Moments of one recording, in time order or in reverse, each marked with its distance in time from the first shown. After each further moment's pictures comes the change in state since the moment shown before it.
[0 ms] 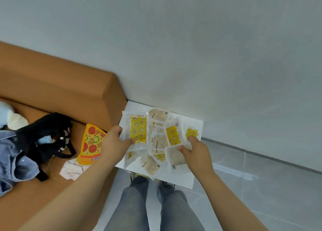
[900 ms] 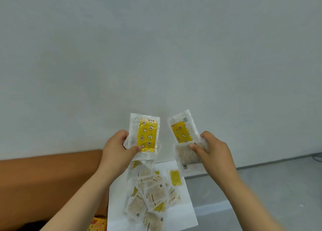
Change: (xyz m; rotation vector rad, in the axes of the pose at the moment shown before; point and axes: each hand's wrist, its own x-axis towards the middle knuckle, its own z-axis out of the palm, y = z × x) left_hand -0.043 0.138 -0.164 -0.141 -0.191 0.668; right_hand -0.136 -0.153 -0.130 0.007 0.679 -0.072
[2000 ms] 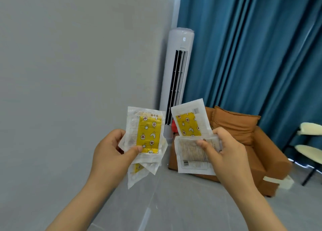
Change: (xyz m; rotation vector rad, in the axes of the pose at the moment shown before) left_hand -0.309 0.357 0.316 -0.416 -0.771 0.808; right_hand -0.352 0.182 -0.421 -0.264 1.019 0.426
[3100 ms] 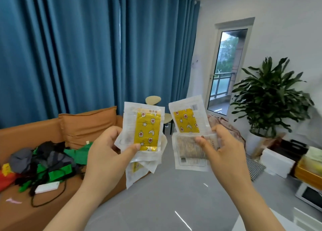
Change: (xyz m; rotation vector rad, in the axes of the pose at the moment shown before) left_hand 0.136 0.121 0.577 -0.397 -0.813 0.392; right_hand 0.095 0.344 -0.265 -0.523 0.684 0.463
